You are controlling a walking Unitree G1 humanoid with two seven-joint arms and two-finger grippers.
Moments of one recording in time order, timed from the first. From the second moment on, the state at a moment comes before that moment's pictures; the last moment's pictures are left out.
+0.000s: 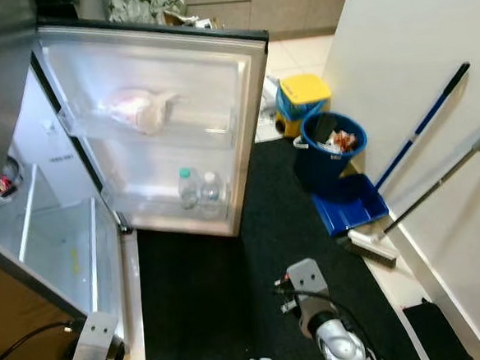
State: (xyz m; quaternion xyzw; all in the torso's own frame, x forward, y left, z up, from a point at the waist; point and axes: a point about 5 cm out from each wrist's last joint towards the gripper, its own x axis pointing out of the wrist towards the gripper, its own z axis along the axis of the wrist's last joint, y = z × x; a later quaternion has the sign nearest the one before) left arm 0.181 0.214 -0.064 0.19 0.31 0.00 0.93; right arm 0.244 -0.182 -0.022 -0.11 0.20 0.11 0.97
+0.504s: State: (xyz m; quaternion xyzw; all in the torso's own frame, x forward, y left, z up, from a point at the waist) left arm 0.185 0.201 -0.063 0.20 0.30 -0.06 0.93; right arm 0.246 -0.181 -0.019 -0.14 0.18 0.10 0.97
